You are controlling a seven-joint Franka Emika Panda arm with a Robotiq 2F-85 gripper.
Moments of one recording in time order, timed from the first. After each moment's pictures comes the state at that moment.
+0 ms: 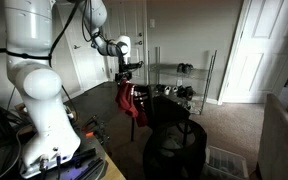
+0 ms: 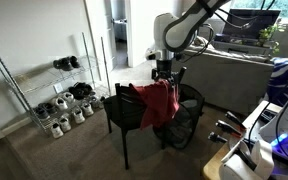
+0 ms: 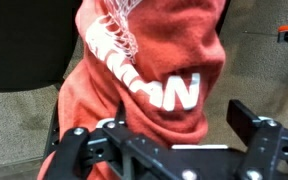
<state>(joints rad) 0.17 0.29 0.22 -2.20 -0.04 2.35 -1.32</state>
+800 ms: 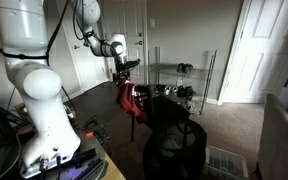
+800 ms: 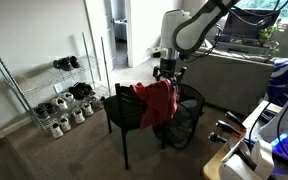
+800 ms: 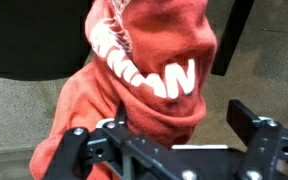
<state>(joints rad) 0.17 0.19 0.24 -2.34 -0.04 2.52 -1.32</state>
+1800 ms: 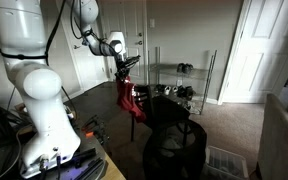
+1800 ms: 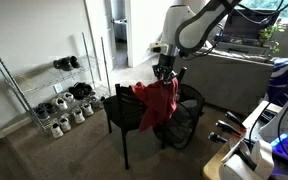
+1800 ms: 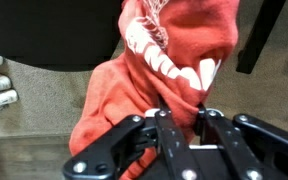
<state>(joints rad) 0.17 0.15 0.24 -2.37 -0.04 2.63 -1.31</state>
